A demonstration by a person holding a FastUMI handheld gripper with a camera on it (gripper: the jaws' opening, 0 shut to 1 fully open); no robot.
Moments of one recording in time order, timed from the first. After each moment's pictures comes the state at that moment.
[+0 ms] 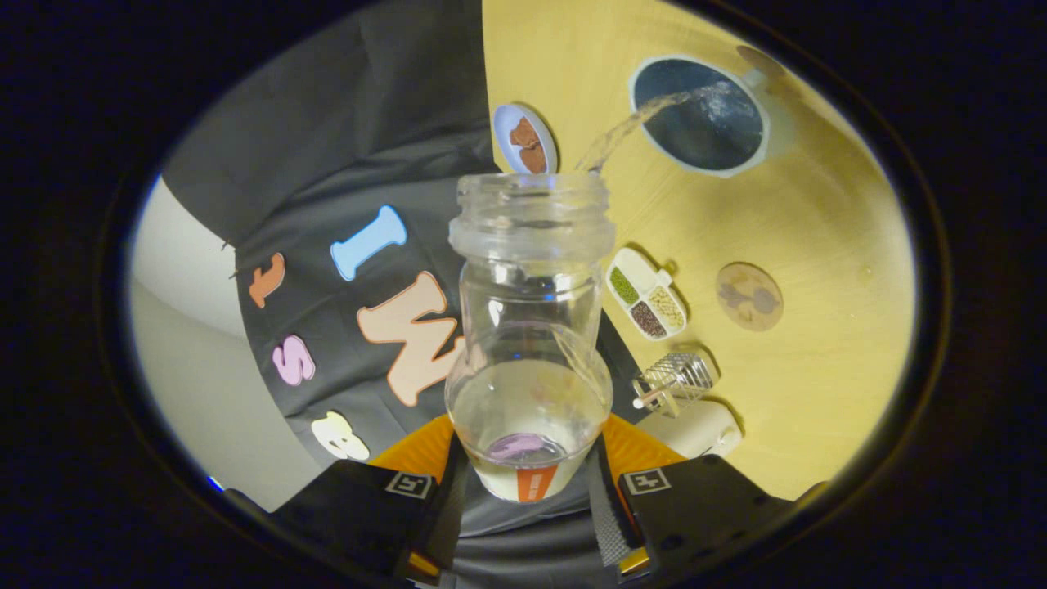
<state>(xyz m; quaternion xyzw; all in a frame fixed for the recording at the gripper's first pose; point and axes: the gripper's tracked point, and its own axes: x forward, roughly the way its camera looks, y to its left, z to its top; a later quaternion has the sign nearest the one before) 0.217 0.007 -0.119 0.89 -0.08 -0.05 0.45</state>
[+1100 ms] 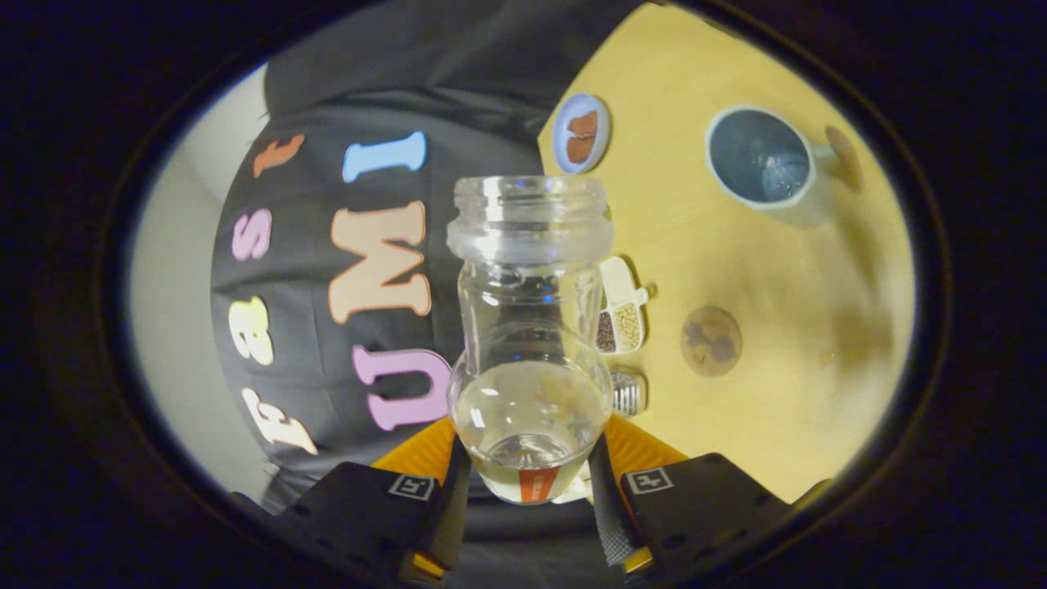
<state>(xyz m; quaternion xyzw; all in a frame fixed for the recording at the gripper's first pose) 0.221 0.066 -0.140 0.72 0.02 -0.10 0.69</state>
